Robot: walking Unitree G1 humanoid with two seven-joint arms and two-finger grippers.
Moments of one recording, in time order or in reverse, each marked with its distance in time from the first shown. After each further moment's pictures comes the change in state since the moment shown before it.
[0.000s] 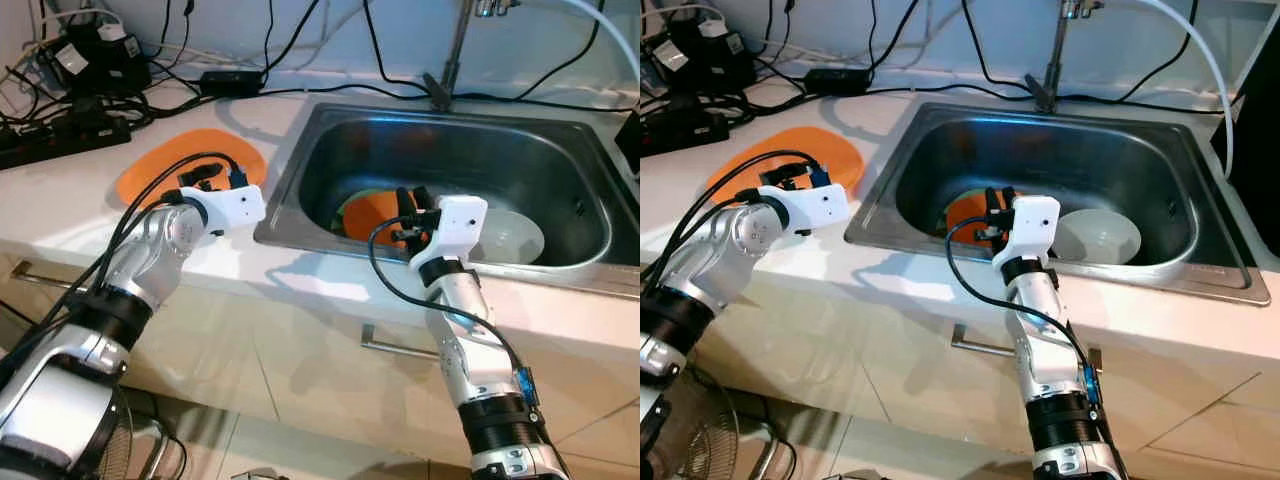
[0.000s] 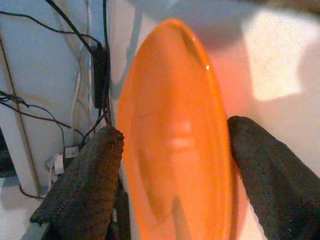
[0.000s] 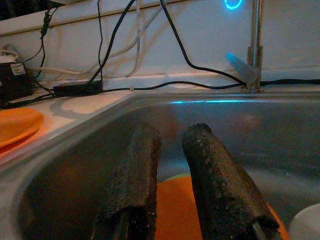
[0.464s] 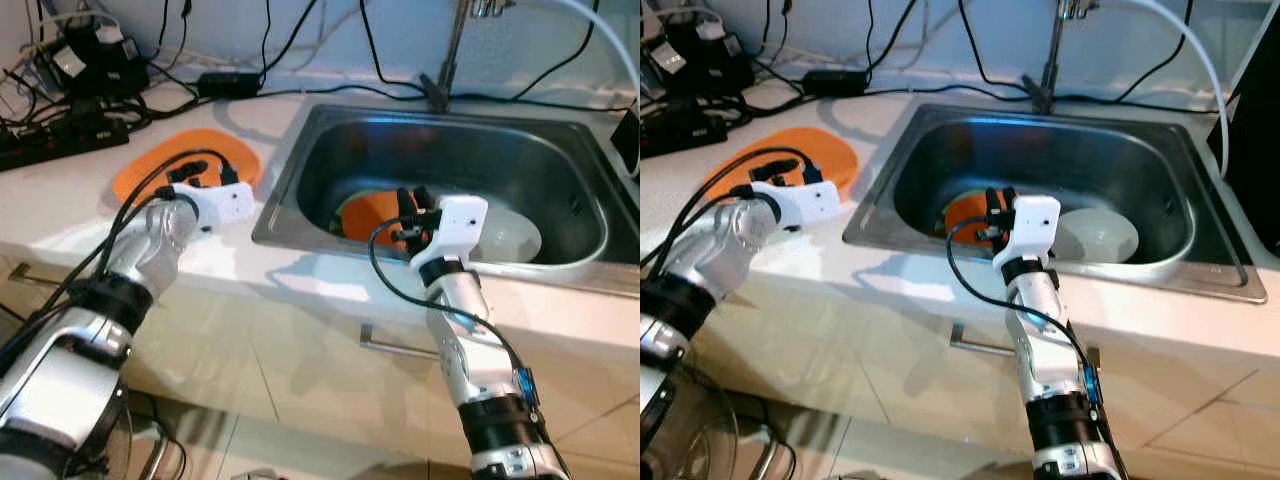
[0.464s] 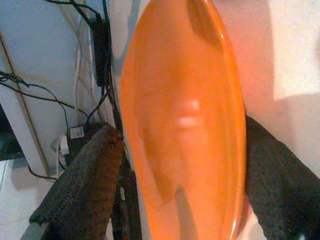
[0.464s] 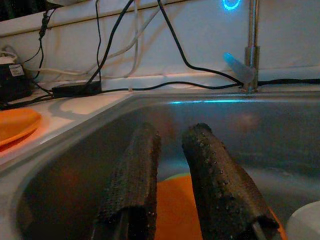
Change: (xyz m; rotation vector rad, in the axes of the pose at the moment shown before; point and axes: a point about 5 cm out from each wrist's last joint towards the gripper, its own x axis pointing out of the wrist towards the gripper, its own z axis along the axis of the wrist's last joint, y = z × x) left arm 0.007 0.002 -0.013 0.026 0.099 0.009; right arm 0.000 0.000 0.000 0.001 0.003 -0.001
